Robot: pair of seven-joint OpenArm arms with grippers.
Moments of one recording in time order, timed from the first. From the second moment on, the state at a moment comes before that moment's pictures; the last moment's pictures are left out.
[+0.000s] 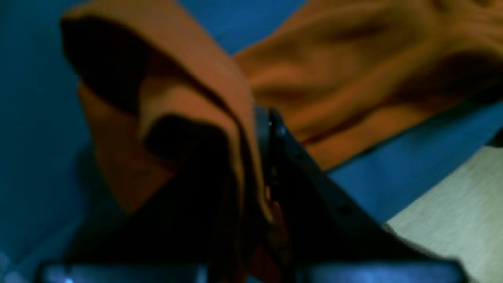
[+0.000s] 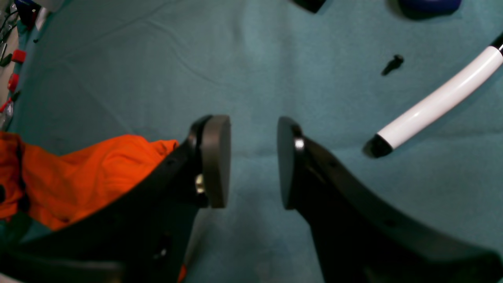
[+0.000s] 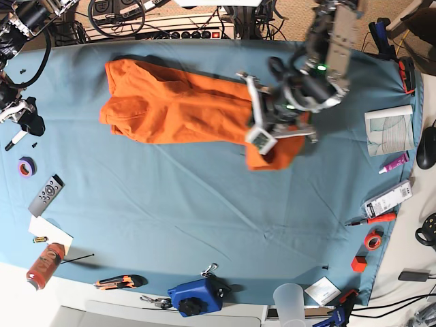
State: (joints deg) left arm 9.0 -4.7 18.2 120.2 -10.0 -19.6 65.7; right arm -4.4 27.4 57.5 82.3 61.6 39.8 -77.4
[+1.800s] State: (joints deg) left arm 9.2 1.0 30.3 102.5 -2.1 -12.6 56.0; right arm -4.4 27.4 57.5 82.3 66.8 39.8 -77.4
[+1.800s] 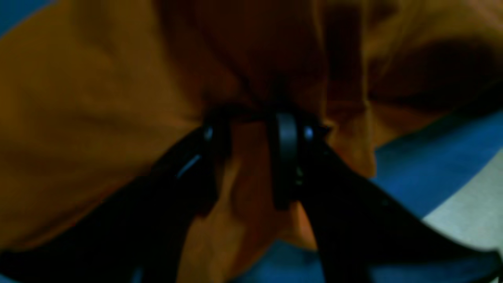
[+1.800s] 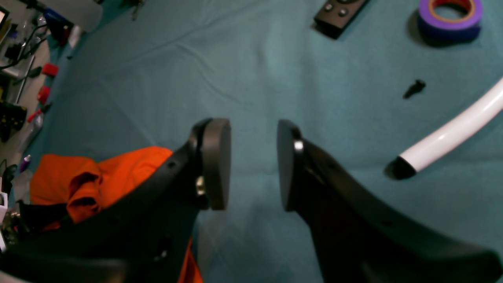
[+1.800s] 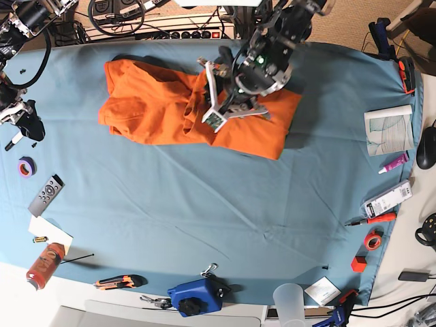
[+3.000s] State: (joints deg) left arm 12.0 2.0 30.4 119.4 -2.1 -13.7 64.0; right arm -13.4 16.1 40.3 82.6 67.7 40.0 -75.8
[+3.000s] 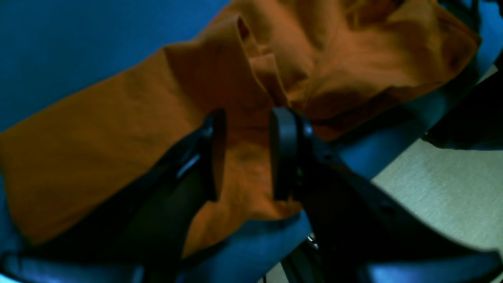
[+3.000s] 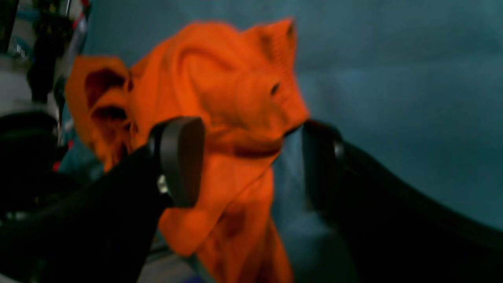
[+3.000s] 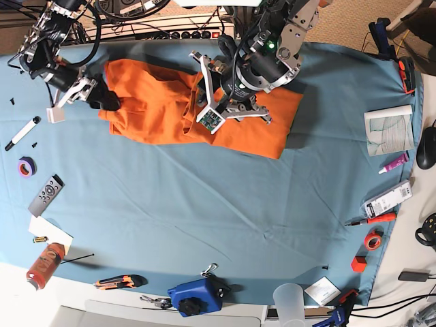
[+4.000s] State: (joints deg) left arm 12.0 2.0 30.4 119.4 -2.1 -10.6 64.1; right arm 1.5 25.7 33.6 82.3 33.3 39.9 -69.0
